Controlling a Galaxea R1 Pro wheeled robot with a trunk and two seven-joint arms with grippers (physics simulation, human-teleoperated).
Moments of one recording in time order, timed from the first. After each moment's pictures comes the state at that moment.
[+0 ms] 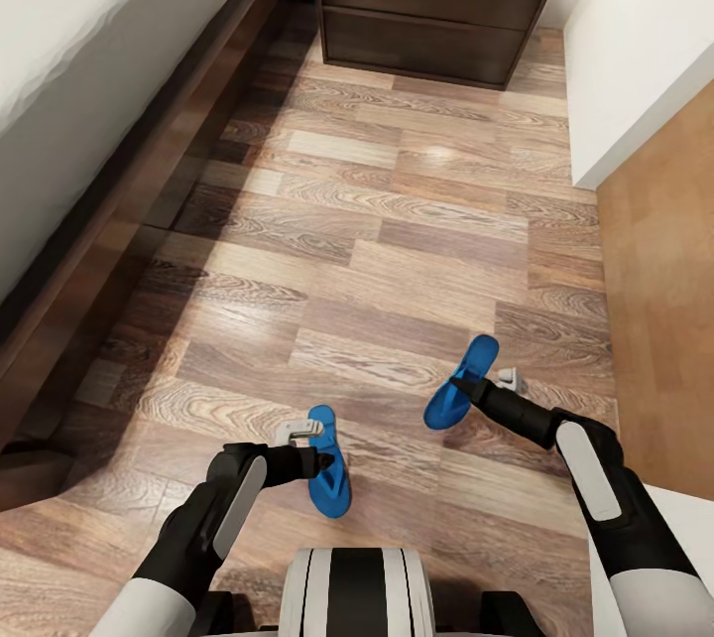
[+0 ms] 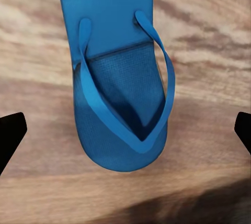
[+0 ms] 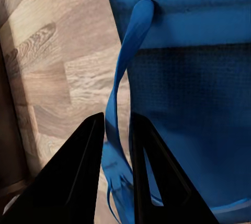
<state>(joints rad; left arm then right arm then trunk) -0.51 -0.07 -0.18 -1.10 0.32 0.83 -0.02 -0.53 -0.14 -0.11 -1.23 -0.75 0.77 0.36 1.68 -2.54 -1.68</state>
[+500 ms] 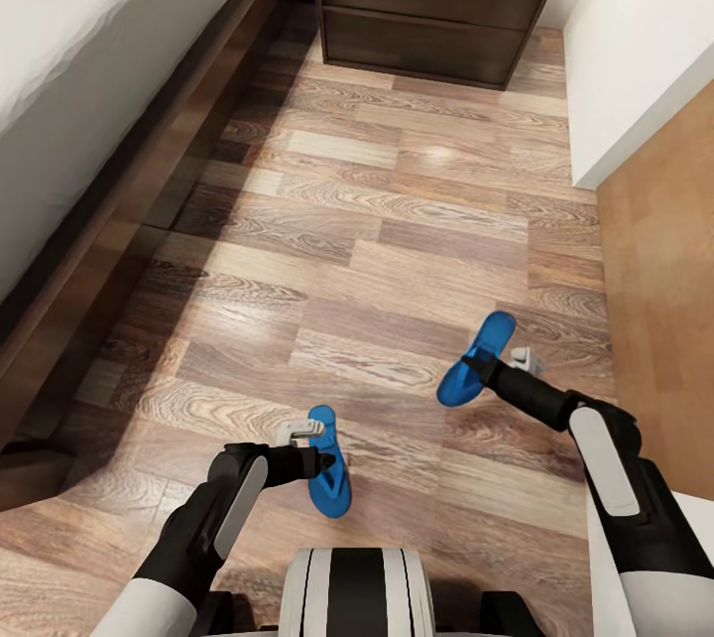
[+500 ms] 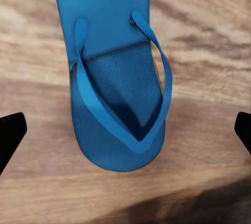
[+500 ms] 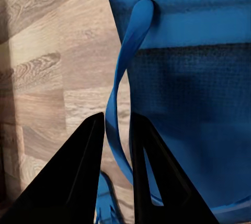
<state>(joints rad) -0.51 -0.07 -0.18 -1.10 0.31 0.83 -0.02 -0.53 -0.15 -0.12 -1.40 -0.76 0.78 0.24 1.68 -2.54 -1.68</state>
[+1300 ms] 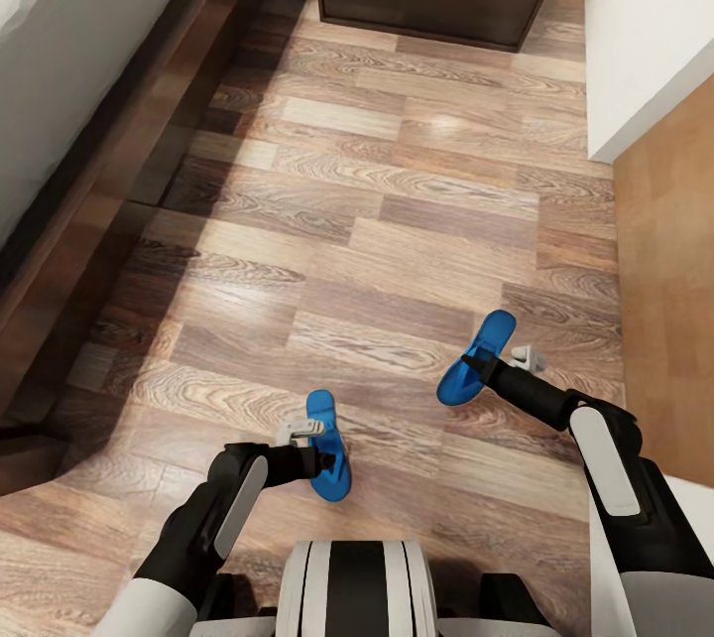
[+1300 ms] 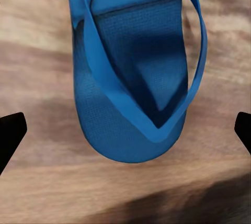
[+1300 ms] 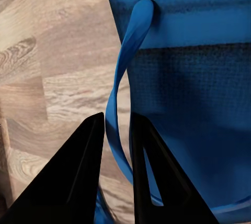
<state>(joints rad) -0.51 -0.07 -0.18 -1.10 0.31 0.83 -0.02 -0.53 -0.15 -0.12 -1.40 -0.76 0.78 0.24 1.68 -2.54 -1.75</state>
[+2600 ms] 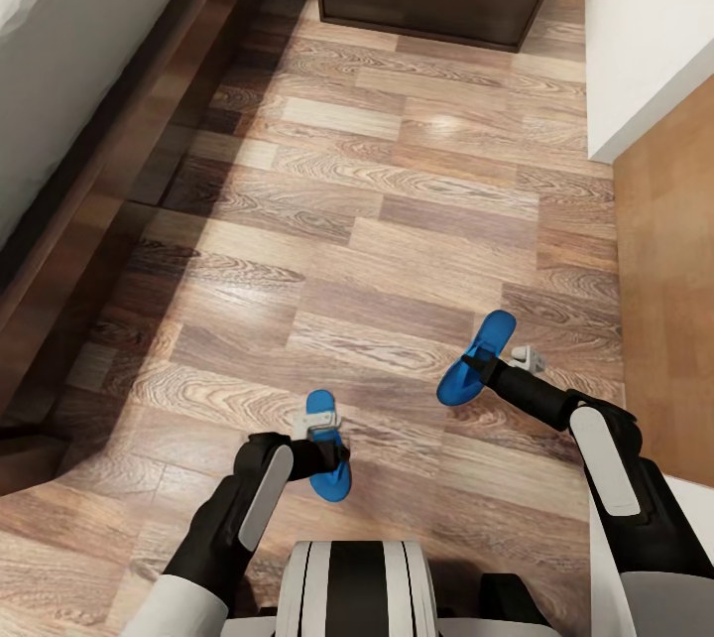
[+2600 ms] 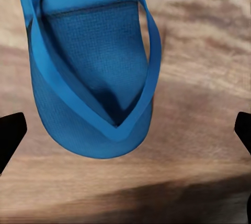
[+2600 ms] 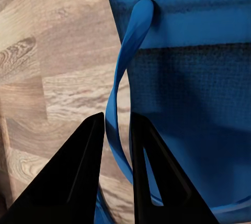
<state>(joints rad) -0.52 -0.17 -0.18 -1.15 0.39 0.90 0.21 -0.53 -0.15 -0.12 -1.40 -0.76 0.78 0.24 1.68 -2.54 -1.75</state>
